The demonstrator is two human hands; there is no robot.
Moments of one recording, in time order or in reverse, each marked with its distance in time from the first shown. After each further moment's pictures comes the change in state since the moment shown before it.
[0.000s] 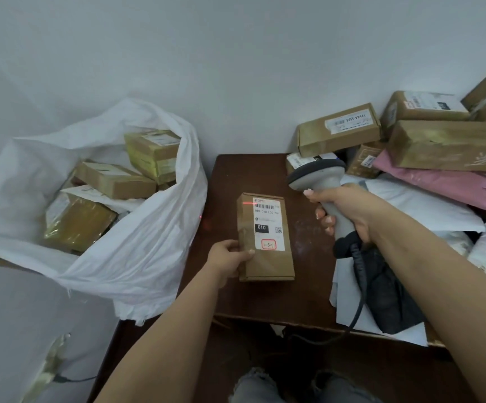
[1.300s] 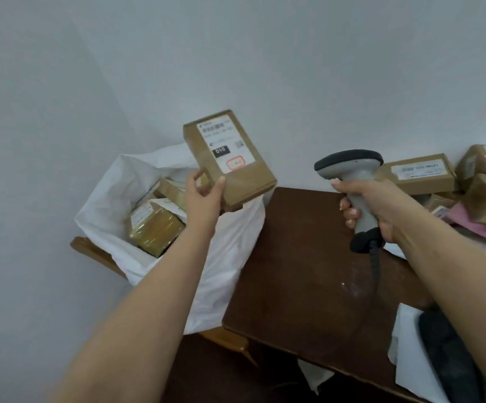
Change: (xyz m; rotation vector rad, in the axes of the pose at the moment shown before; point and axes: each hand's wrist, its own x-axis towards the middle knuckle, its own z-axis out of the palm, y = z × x) left_hand -0.049 0.119 -0.144 -0.339 0.559 0.633; right_hand -0.011 -0.058 0.075 0.052 -0.126 -0.199
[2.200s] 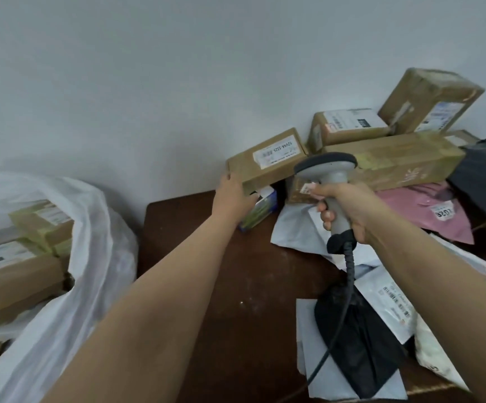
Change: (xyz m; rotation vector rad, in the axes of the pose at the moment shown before) left_hand -0.017 -0.073 0.353 0.916 -0.802 0.352; right_hand 0.053 0.006 -0.206 0.144 0.399 0.057
